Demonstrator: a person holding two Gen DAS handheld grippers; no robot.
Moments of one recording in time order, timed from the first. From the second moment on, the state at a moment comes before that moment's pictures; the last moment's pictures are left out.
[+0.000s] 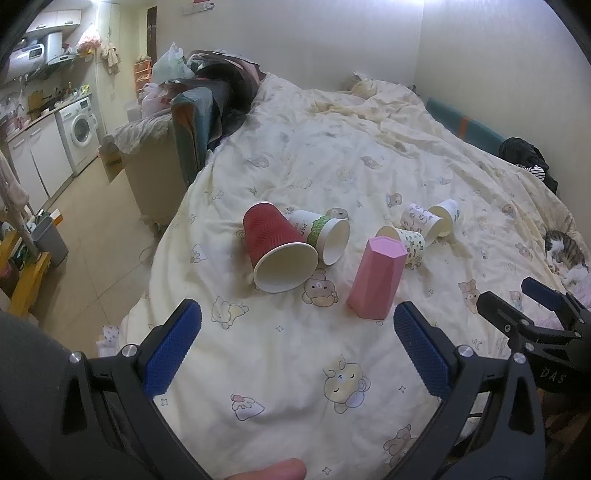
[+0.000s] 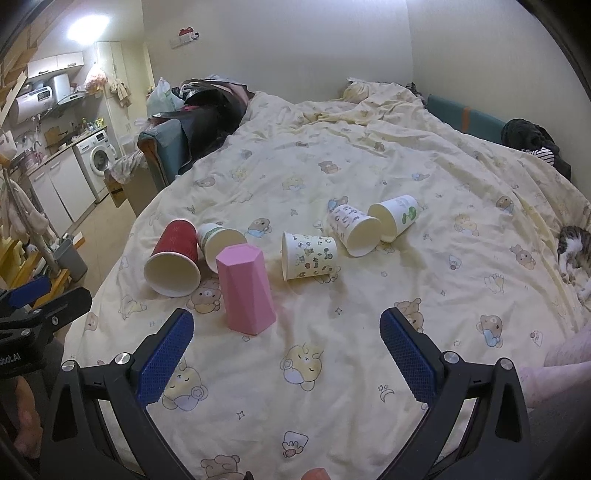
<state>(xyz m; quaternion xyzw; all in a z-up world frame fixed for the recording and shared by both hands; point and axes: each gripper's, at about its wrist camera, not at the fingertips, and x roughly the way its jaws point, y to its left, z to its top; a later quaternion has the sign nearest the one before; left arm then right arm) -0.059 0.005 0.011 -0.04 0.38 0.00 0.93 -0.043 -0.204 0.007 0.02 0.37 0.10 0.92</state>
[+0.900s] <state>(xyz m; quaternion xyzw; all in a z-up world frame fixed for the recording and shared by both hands) -0.058 0.004 0.007 -0.04 0.38 0.00 0.92 -0.044 -0.207 0.009 0.02 0.37 0.09 0.93</state>
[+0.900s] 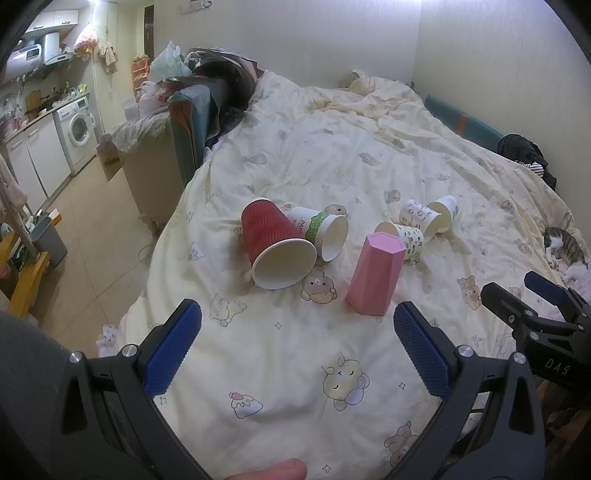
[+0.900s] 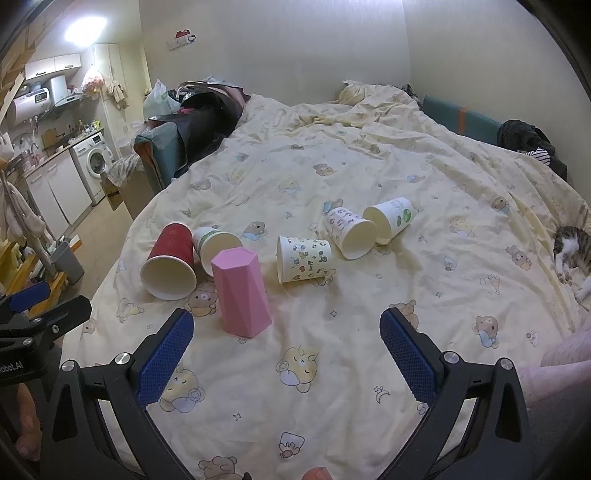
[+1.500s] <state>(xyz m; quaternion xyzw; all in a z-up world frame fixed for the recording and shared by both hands) -0.058 0.005 0.005 -0.04 0.38 0.00 0.92 -0.044 -0.206 0.010 0.02 0.37 0.09 0.92</state>
